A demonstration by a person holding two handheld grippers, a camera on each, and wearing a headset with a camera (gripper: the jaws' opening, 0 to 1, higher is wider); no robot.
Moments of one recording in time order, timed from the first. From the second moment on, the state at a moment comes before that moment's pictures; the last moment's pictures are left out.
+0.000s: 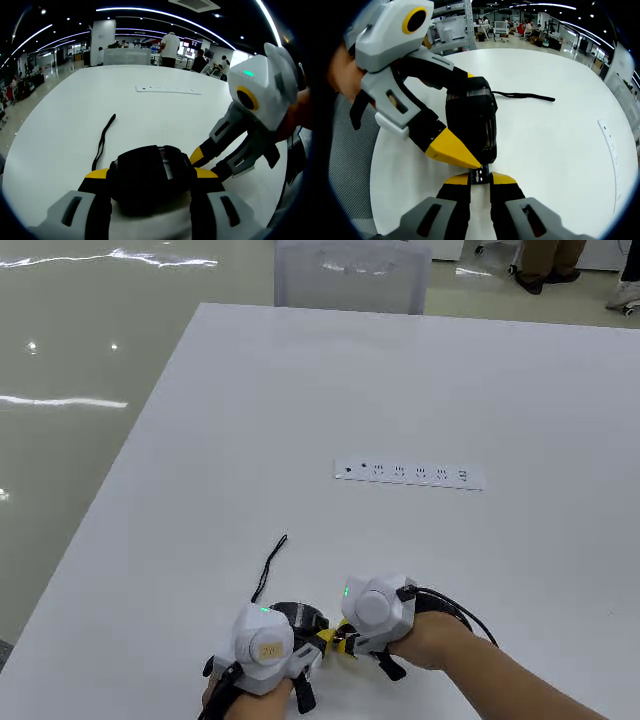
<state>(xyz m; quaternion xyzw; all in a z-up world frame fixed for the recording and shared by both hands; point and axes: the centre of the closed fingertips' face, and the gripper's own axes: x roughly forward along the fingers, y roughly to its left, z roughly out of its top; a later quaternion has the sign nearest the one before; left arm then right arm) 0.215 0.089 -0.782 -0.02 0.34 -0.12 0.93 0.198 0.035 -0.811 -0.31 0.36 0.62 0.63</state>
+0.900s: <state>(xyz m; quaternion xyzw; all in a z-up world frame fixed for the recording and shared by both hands) 0.214 0.086 -0.782 -0.02 0.33 -0.12 0.93 0.199 0.044 -0.814 -0.31 0.32 0.64 0.62</state>
